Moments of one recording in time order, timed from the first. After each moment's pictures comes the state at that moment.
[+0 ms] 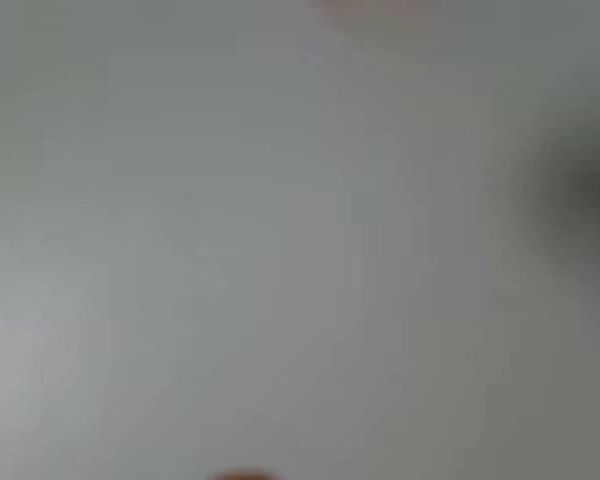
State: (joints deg) arm -6.9 109.2 127.2 51.6 102.2
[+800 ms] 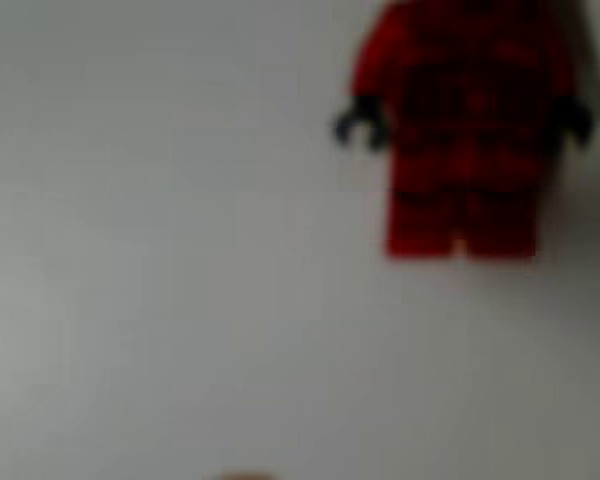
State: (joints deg) arm -6.8 90.9 108.7 53.5 99.8
